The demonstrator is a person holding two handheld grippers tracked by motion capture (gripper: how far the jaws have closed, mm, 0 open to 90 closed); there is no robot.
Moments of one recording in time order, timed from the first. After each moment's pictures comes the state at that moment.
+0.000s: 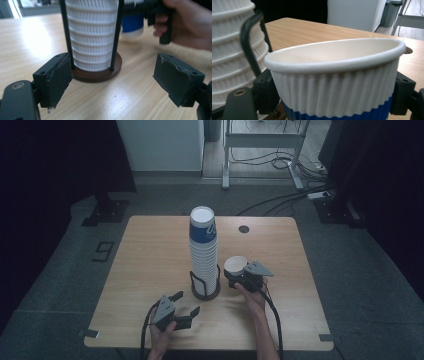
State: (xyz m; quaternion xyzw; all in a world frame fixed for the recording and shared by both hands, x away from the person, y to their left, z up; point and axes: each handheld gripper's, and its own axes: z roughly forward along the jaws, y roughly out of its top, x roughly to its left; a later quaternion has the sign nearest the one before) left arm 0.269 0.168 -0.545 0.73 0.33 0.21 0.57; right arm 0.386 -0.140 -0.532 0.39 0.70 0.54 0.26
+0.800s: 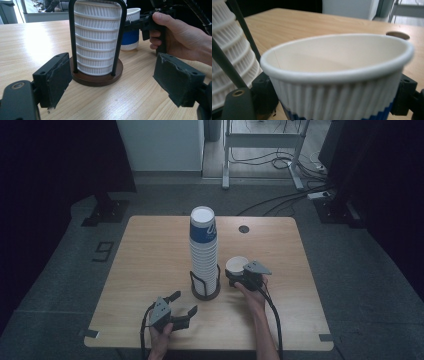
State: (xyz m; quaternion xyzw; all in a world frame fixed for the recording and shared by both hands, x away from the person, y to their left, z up) left arm 0.266 0.171 -0.545 0.71 0.33 0.22 0.58; right arm 0.396 -0.143 -0.546 0.42 0.71 0.51 0.26
